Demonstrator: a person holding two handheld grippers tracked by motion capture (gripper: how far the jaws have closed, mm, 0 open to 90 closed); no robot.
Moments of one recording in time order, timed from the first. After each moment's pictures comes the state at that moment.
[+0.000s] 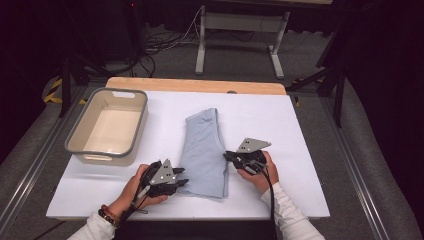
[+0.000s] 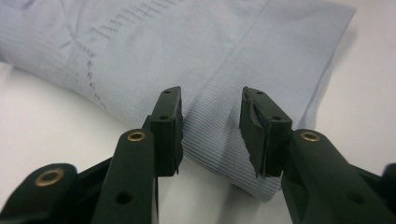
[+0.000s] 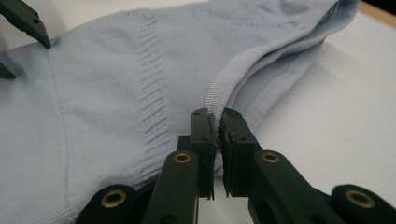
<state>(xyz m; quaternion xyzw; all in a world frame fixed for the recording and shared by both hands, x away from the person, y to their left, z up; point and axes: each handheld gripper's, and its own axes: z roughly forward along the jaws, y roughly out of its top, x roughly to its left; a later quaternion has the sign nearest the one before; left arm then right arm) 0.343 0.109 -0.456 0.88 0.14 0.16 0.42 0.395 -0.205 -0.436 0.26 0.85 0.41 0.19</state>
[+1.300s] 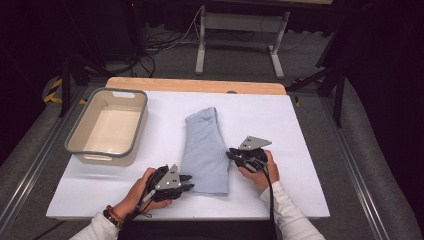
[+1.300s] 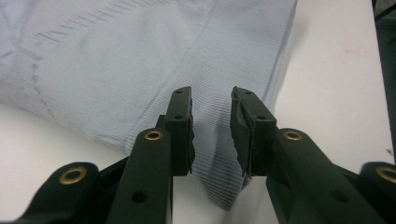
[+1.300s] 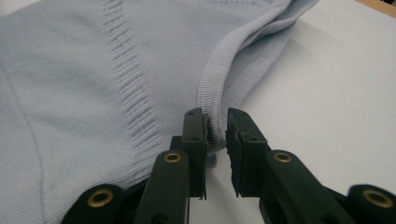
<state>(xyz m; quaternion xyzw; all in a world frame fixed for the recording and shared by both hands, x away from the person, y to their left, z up) 0.336 0.095 -0.458 0.89 0.10 0.13 0.42 0.405 -0.211 -0.446 0.30 0.84 0.40 0.20</state>
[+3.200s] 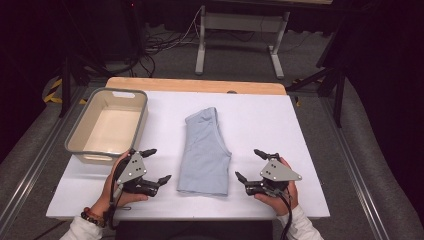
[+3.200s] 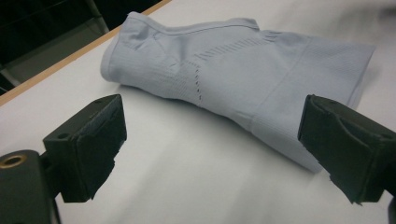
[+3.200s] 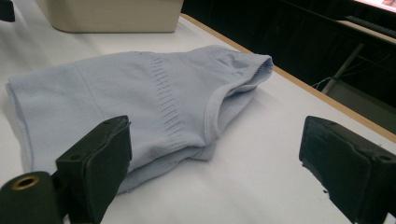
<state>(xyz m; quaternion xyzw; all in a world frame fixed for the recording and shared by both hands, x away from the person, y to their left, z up) 0.341 0.168 -0.442 0.81 0.18 0.23 0.50 0.323 -0.245 -0.425 0.23 0.78 0.48 0.32</state>
